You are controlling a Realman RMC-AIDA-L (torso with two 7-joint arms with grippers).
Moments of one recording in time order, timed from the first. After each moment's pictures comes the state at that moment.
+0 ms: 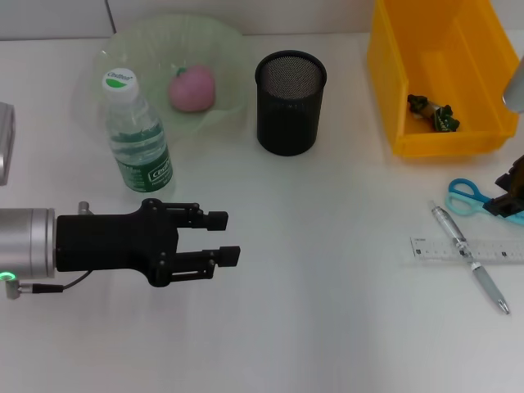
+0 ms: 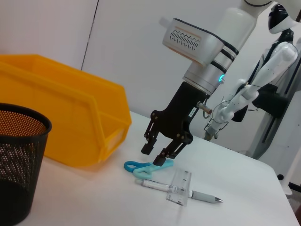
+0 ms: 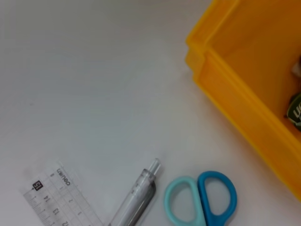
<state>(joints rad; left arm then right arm) -0.45 -1.99 1.12 0.53 1.69 1.59 -1.31 0.68 2.07 -1.00 -1.07 -2.89 -1.48 2.00</state>
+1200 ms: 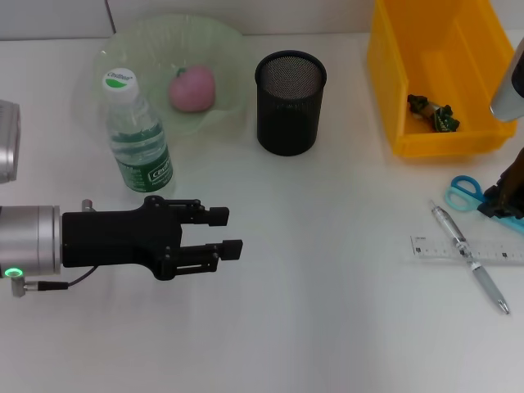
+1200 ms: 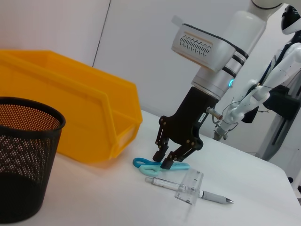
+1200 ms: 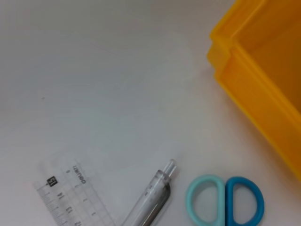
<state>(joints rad) -0.46 -2.00 1.12 0.53 1.69 1.56 -1.33 0.71 2.06 -0.99 -0.96 -2.89 -1.45 1.97</state>
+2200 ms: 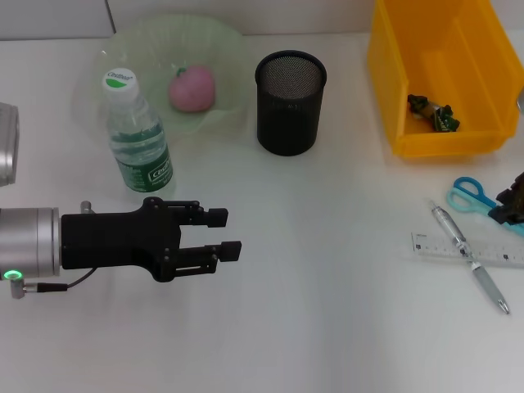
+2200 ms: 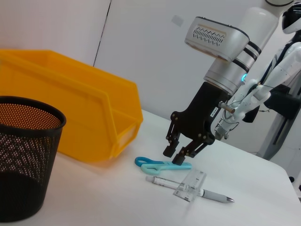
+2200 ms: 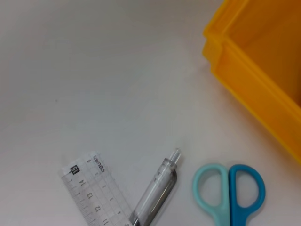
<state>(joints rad) -0.45 -2.00 1.12 0.52 1.69 1.56 -1.32 0.64 2.06 -0.98 -1.11 -2.84 -1.54 1.99</state>
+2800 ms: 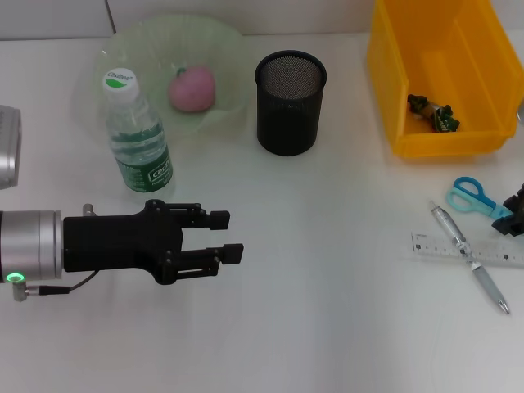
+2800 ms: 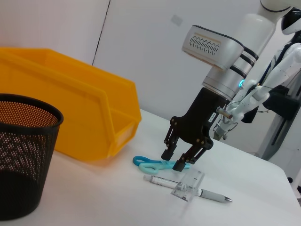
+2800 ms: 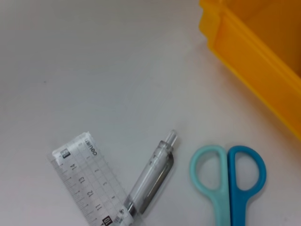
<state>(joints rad) -0.45 -2.00 1.12 0.52 1.69 1.56 -1.32 0.63 2.06 -0.98 -1.07 -2.87 -1.51 2.00</state>
